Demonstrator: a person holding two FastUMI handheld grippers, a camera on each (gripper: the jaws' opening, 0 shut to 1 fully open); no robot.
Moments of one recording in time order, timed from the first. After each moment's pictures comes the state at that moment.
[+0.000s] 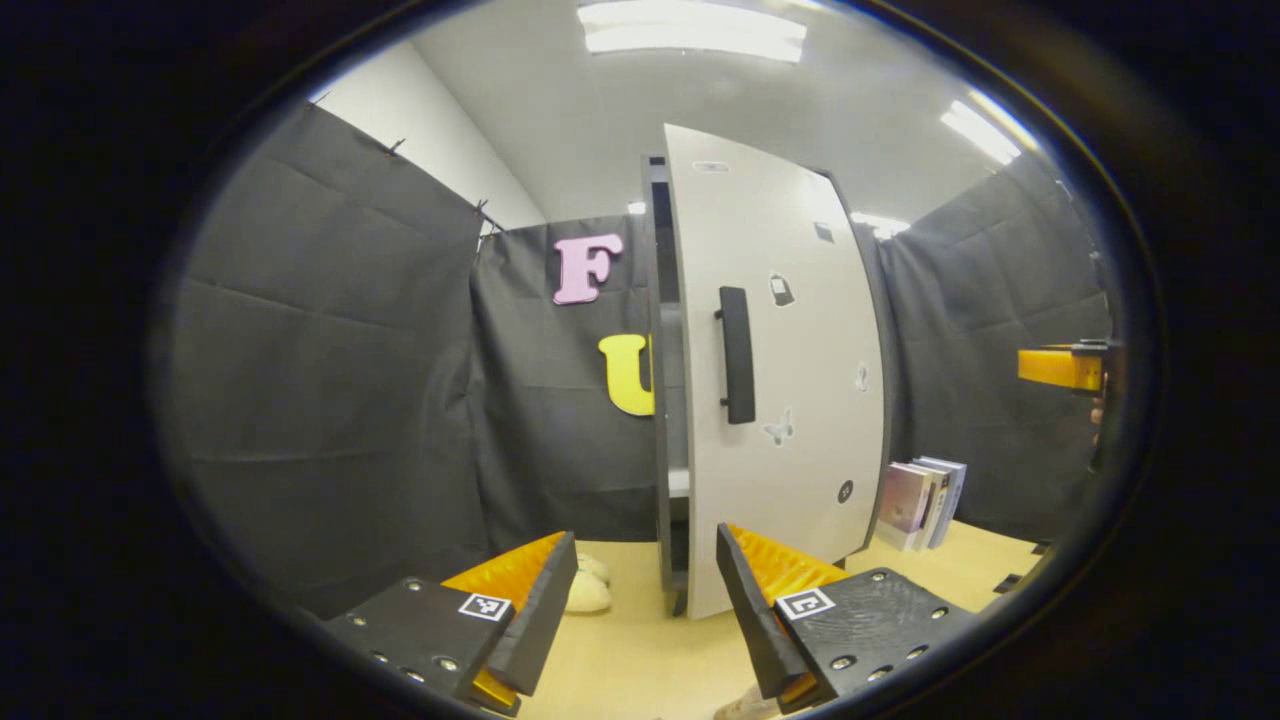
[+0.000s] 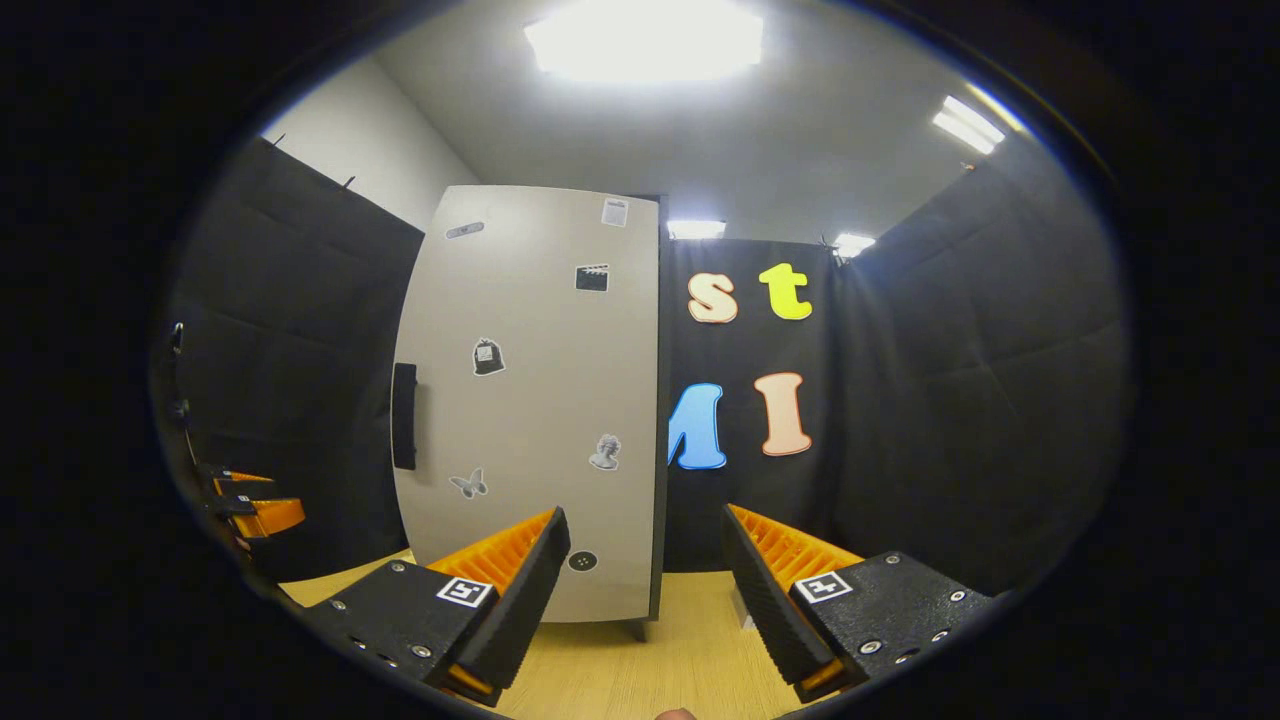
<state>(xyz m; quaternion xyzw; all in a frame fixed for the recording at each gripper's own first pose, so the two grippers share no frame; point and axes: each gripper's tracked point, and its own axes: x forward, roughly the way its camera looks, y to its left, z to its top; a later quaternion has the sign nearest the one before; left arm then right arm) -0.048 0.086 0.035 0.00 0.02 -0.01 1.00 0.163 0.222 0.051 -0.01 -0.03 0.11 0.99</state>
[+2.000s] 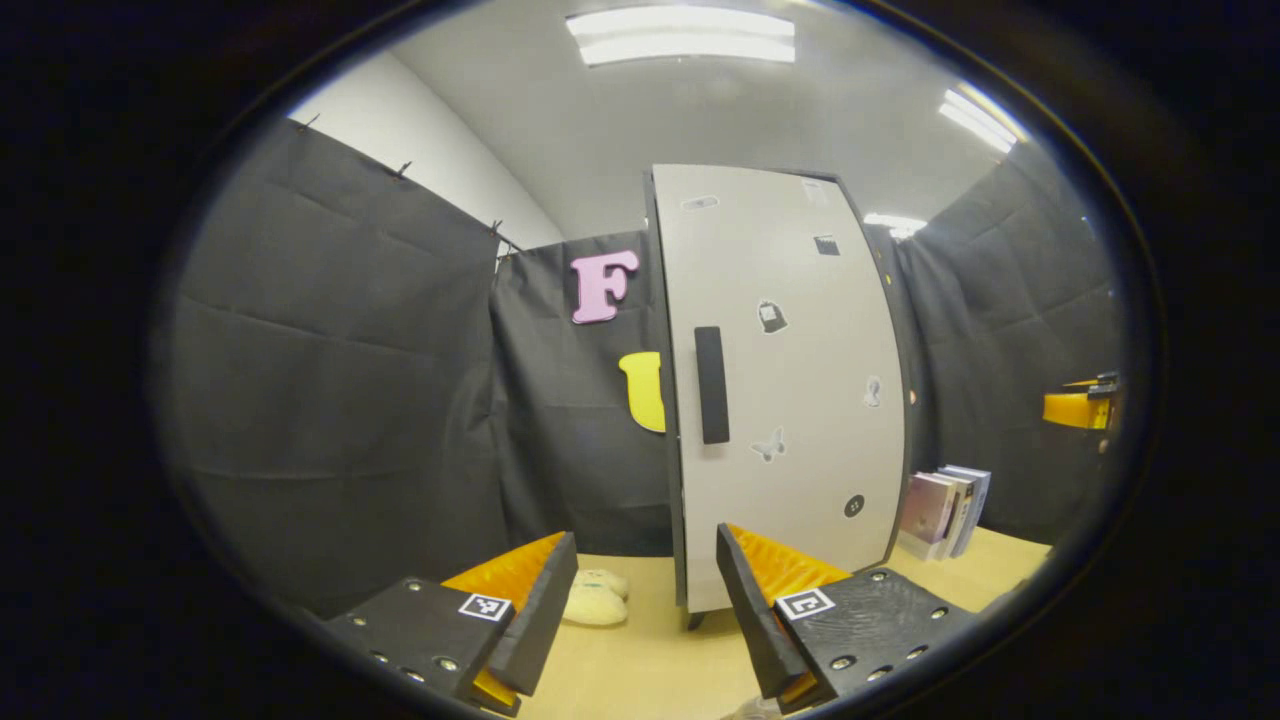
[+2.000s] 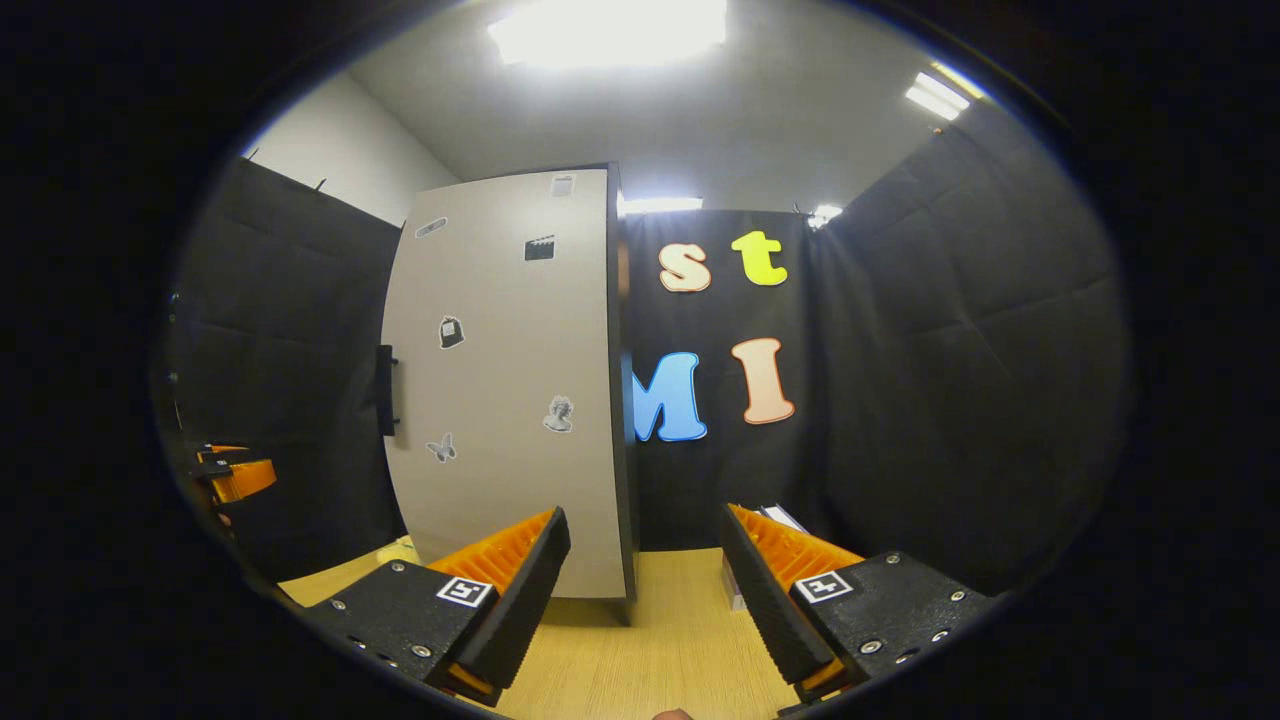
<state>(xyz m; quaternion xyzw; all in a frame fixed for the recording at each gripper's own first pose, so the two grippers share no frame) -0.043 0.088 0.052 0.02 0.00 0.04 1.00 0.174 0.189 0.022 0.01 0.00 0.10 1.00</state>
